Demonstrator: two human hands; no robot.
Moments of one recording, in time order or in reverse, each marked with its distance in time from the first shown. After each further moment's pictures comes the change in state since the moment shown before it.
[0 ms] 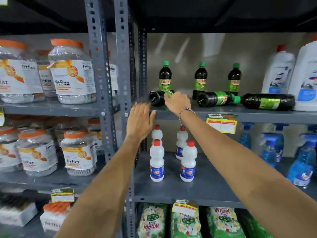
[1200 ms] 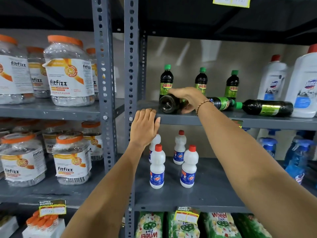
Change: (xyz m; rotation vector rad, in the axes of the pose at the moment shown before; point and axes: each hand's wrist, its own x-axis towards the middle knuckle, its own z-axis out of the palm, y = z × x) left_hand -0.005 -0.014 0.012 0.163 0.232 0.142; right_hand 0.022 -0.038 -0.032 0.053 -0.335 0.315
